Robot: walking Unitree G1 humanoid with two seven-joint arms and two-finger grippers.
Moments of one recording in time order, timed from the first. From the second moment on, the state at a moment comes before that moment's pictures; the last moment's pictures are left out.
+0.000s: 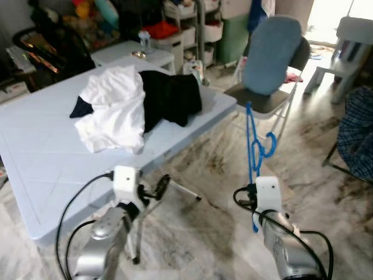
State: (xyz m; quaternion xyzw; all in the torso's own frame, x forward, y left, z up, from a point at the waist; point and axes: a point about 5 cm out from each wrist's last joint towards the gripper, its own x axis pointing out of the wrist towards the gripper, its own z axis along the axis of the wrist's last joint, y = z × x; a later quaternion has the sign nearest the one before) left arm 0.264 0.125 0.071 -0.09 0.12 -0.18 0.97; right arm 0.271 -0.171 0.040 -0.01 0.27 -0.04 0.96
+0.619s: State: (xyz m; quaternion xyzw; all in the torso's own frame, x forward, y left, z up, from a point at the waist) left arm 0.266 0.118 0.076 -0.11 0.10 -0.18 0.97; right arm 0.274 -0.188 0.045 -0.04 0.26 -0.07 0.96
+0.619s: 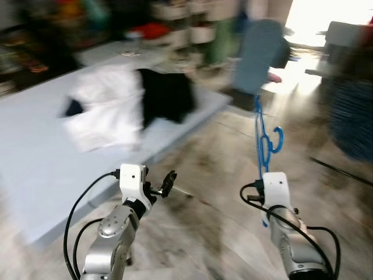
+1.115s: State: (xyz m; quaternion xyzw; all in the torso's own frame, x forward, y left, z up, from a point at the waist) left arm 0.269 0.102 0.081 -0.12 0.09 -0.21 0.97; right arm 0.272 -0.200 0.045 -0.04 0.26 -0.09 0.96
